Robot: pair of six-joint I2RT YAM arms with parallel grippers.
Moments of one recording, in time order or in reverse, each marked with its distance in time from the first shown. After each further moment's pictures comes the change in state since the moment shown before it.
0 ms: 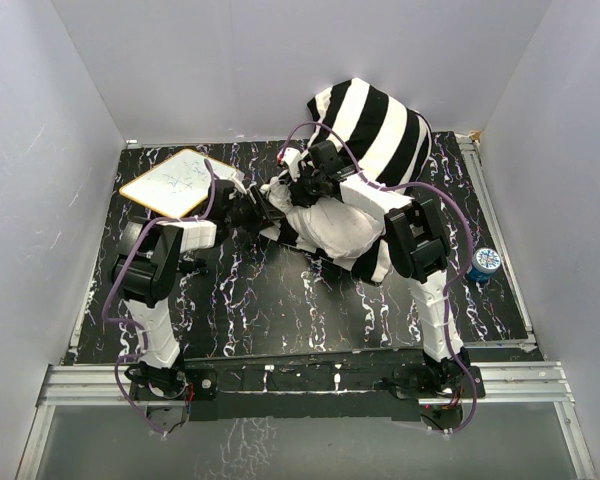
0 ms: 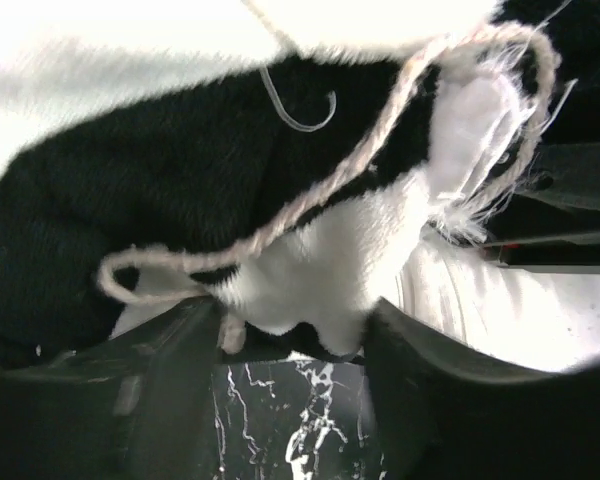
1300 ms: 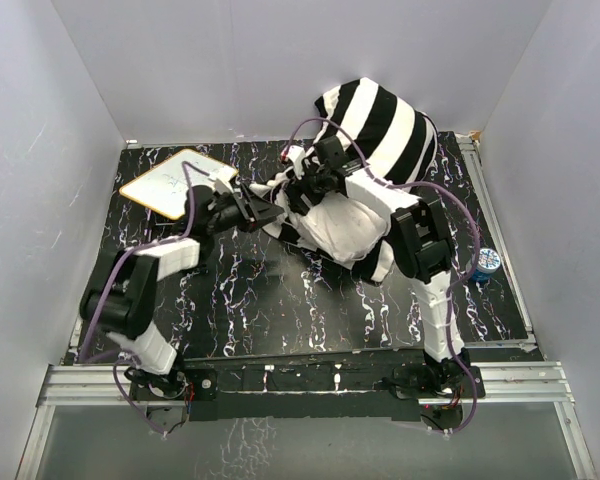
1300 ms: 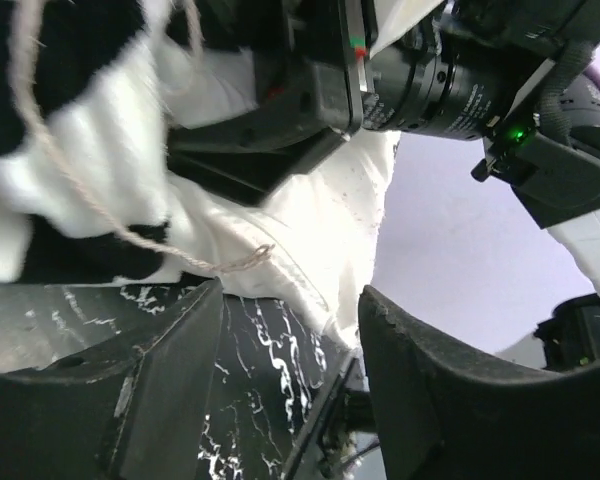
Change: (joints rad) left arm 0.001 -0.179 -0.169 0.351 0.253 -0.204; right arm -0.014 -0.014 0.025 -0.070 -0.044 0.018
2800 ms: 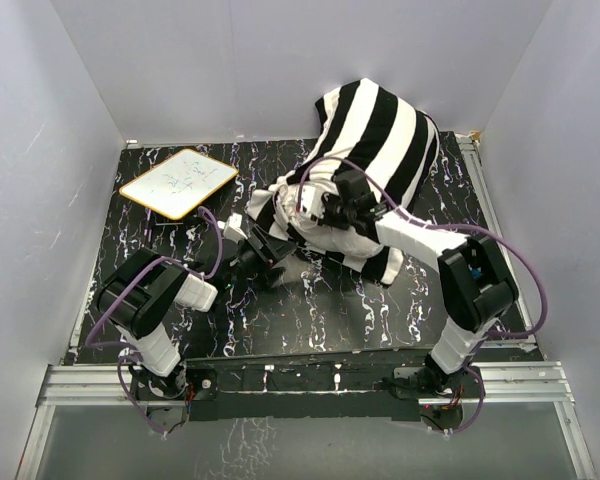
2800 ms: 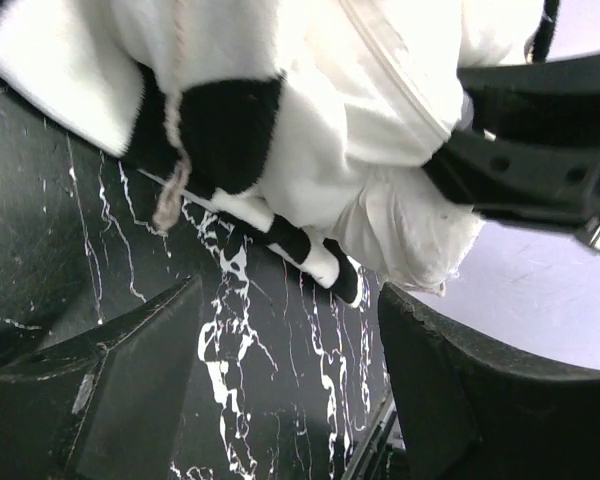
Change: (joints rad) left arm -0.234 -0.011 -0.405 0.359 -0.499 -0.074; right arm 0.070 -0.576 -0.738 0.258 0.337 -0.483
